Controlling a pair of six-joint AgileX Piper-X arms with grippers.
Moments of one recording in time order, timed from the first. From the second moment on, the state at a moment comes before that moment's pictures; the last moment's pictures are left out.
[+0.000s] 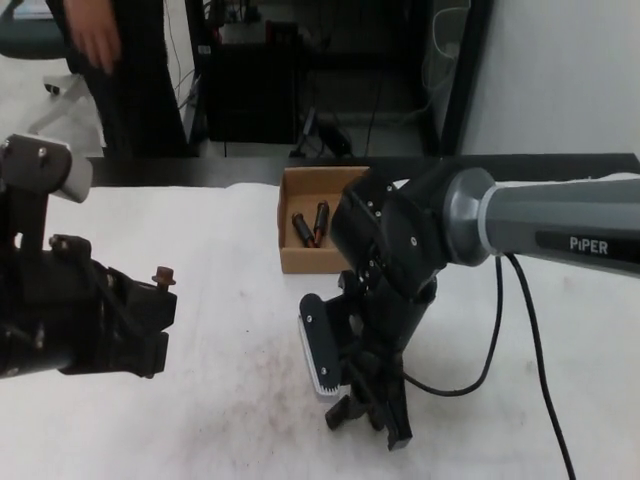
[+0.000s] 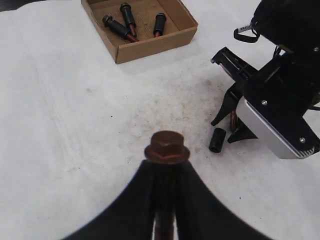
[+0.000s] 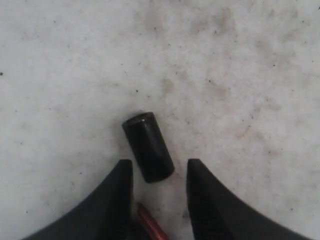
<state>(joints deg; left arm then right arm) -14.4 46.3 -37.5 37.2 20.5 2.2 38.2 108.0 -71.3 46.3 -10.4 -67.7</state>
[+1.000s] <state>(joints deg) -14.4 46.3 -37.5 35.9 20.5 2.2 39.7 110.8 -71.3 46.2 -11.8 -68.1</state>
